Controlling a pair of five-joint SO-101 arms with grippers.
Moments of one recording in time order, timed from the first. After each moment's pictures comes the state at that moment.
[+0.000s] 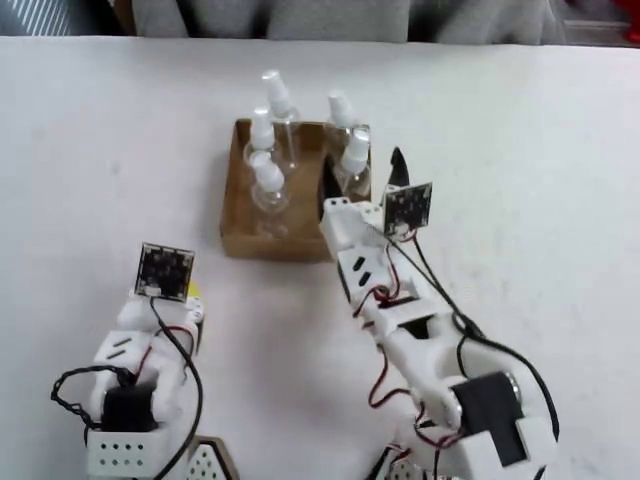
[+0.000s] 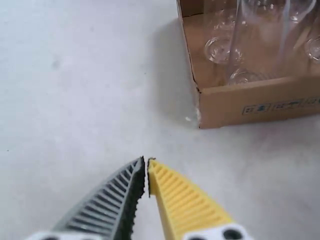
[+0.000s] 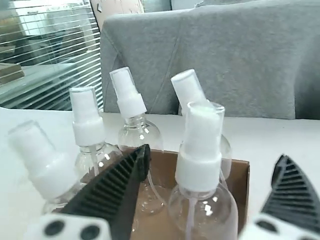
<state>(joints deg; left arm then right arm) -5.1 -104.0 97.1 54.8 -7.5 -22.2 -8.5 69.3 -51.8 -5.8</state>
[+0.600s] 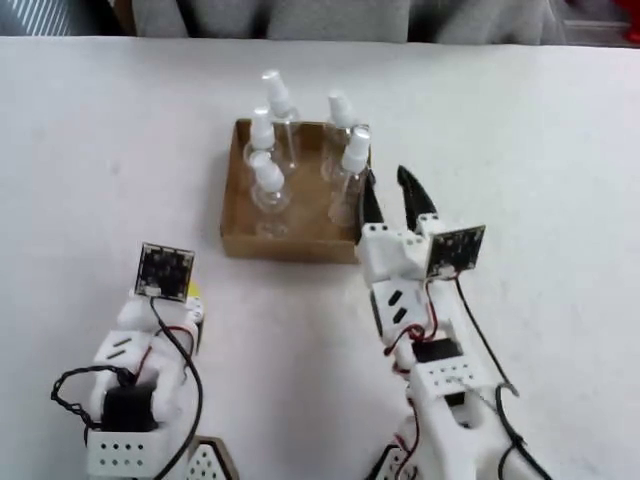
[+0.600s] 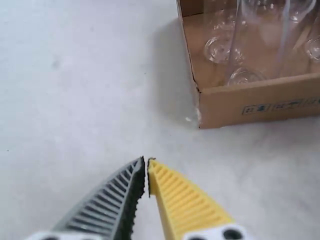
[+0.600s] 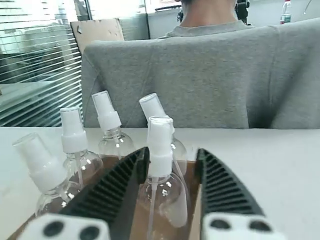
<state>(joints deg) -5.1 -104.0 97.1 54.8 -7.5 -15.5 -48.5 86.7 -29.9 -5.8</state>
